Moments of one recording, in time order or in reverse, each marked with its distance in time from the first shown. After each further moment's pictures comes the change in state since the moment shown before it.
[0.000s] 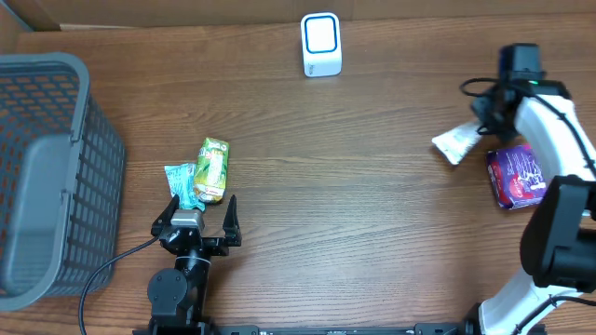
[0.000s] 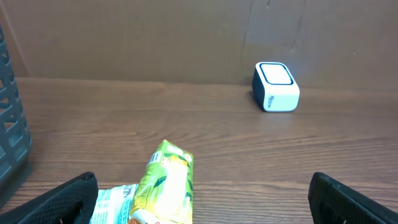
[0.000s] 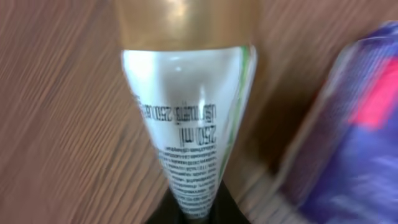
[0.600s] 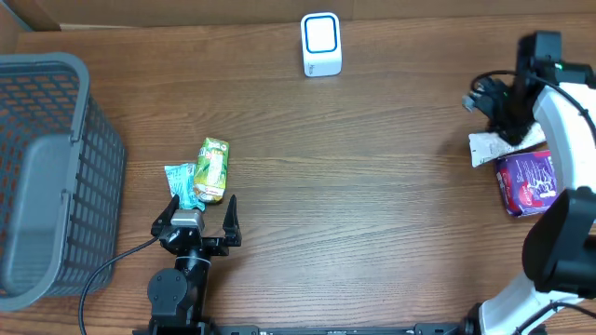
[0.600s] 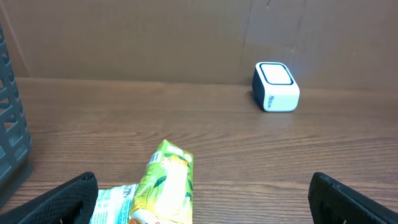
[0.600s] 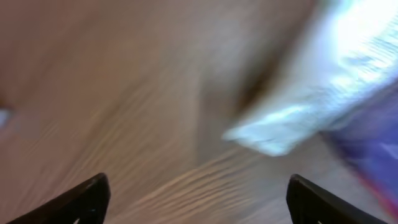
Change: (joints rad) left arm 0.000 0.000 0.000 0.000 0.000 0.000; right arm 0.037 -0.040 0.176 -0.274 -0.283 -0.335
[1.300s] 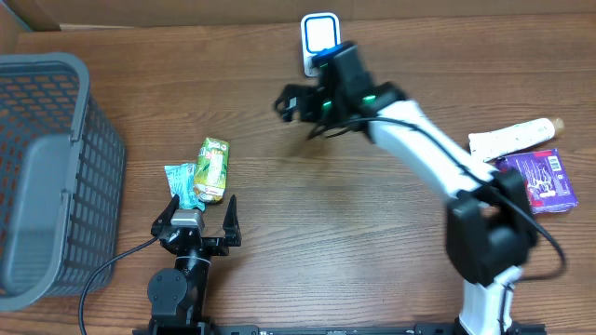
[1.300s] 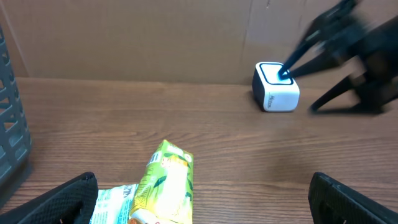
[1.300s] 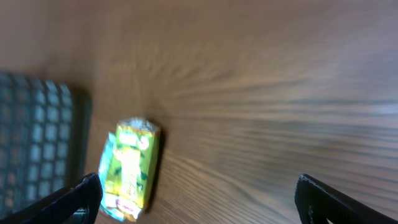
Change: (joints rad) left arm 0.000 0.000 0.000 0.000 0.000 0.000; right arm 0.675 0.213 0.053 0.547 -0.234 0.060
